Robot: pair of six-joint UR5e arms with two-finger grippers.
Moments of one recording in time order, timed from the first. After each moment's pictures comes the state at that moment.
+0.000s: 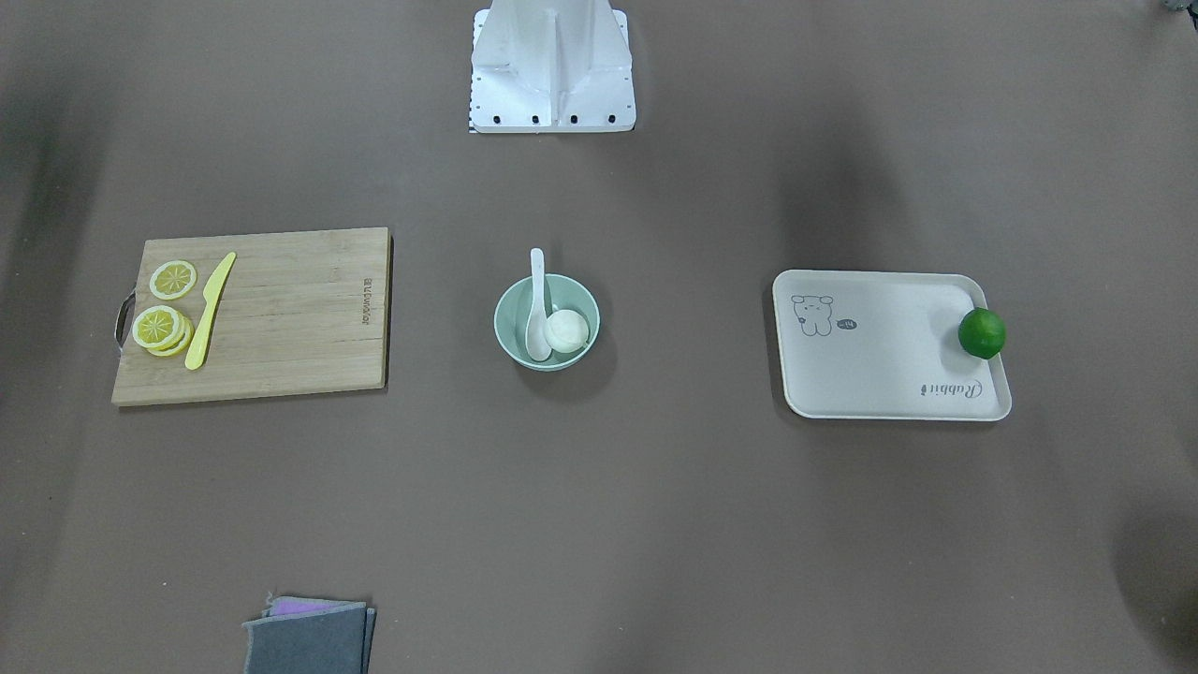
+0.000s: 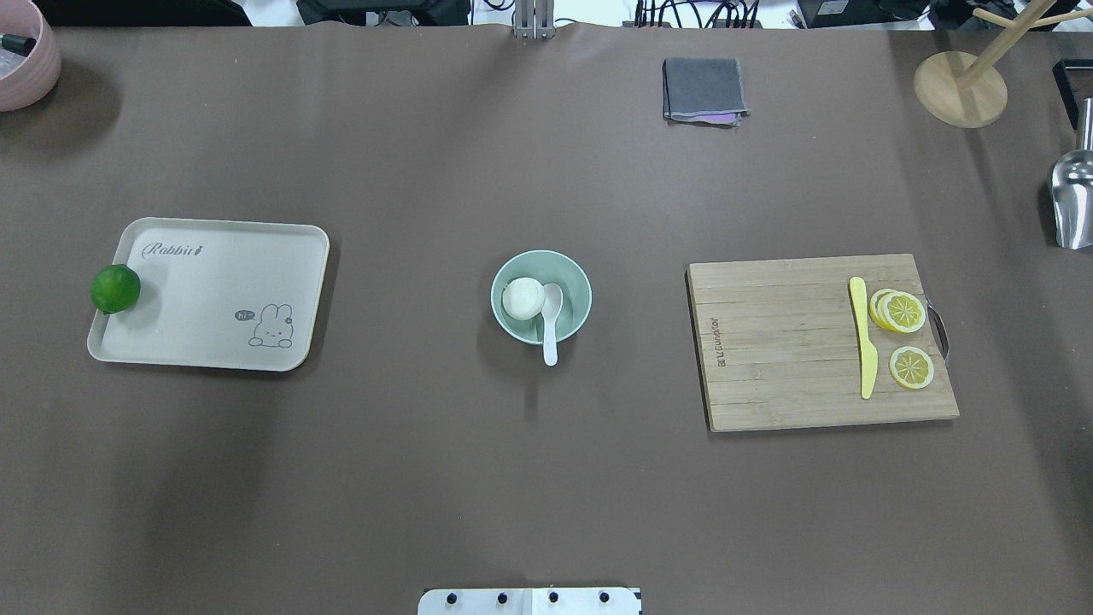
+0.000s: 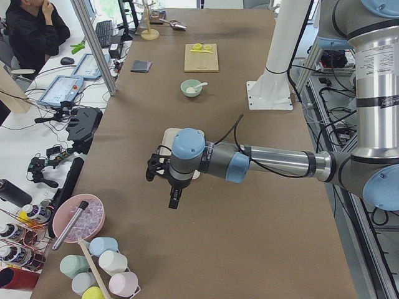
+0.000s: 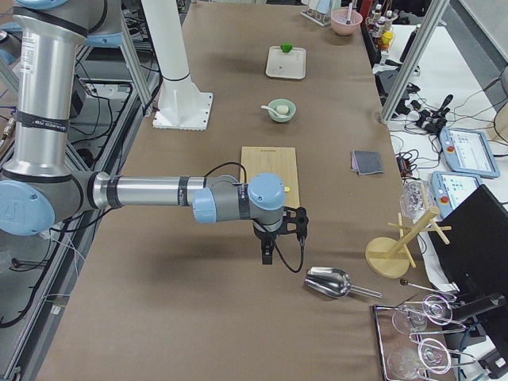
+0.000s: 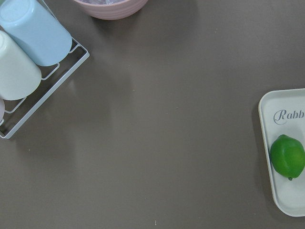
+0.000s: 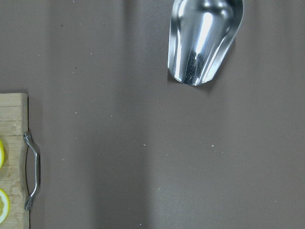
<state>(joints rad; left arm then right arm) -1.59 -1.43 -1.81 -1.77 -2.36 -0.10 1.52 -1.75 1.78 -1.45 2.38 0.13</state>
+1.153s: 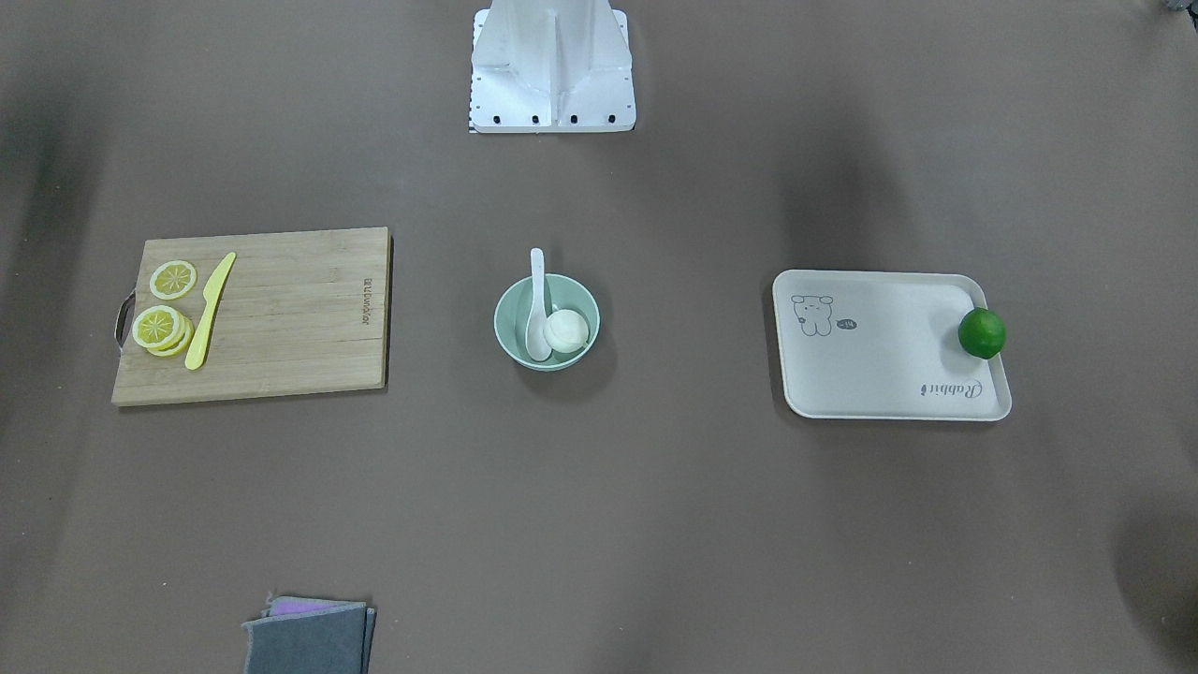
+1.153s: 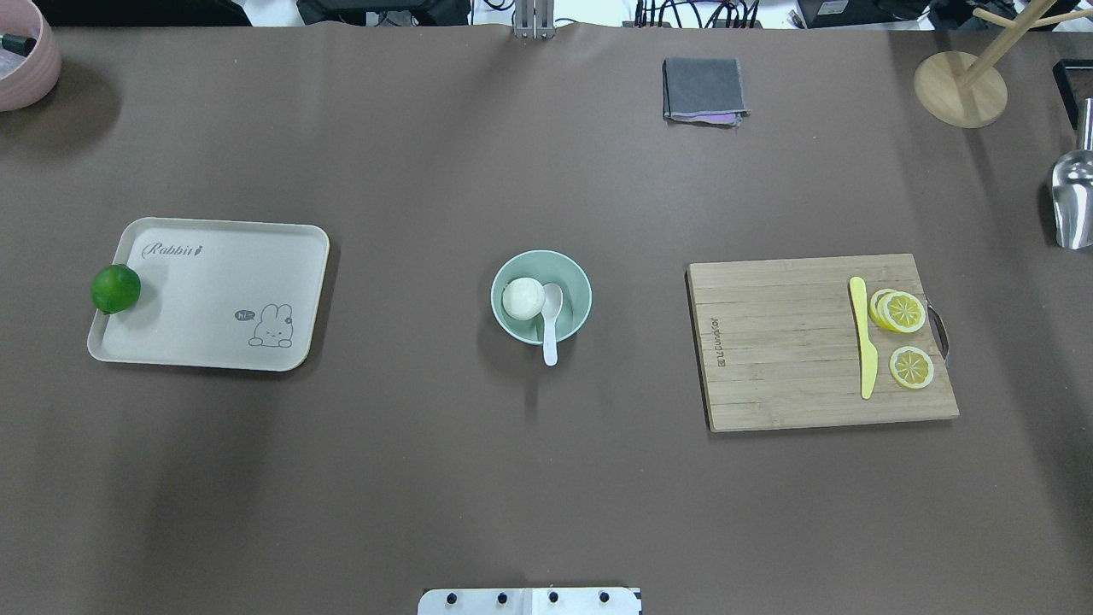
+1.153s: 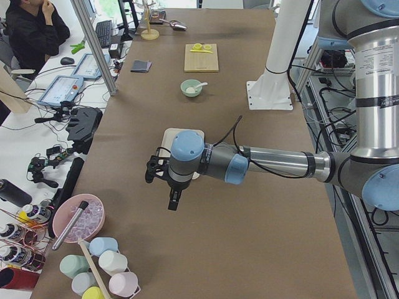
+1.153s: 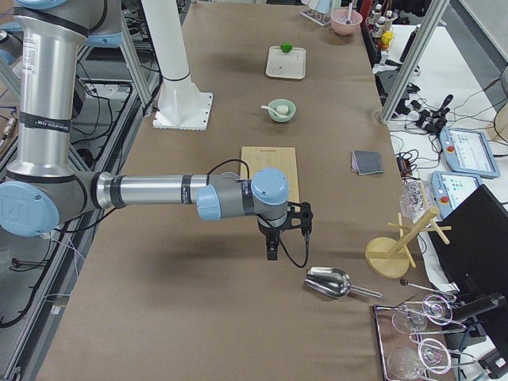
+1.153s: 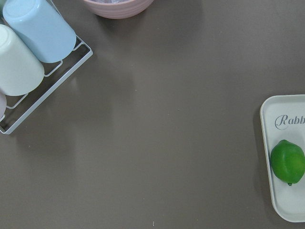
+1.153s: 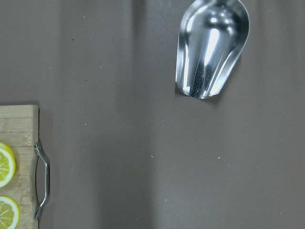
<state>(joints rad) -1.59 -1.43 -1.79 -1.78 -2.36 -0.10 1.52 -1.73 1.78 -1.44 2.39 0.15</state>
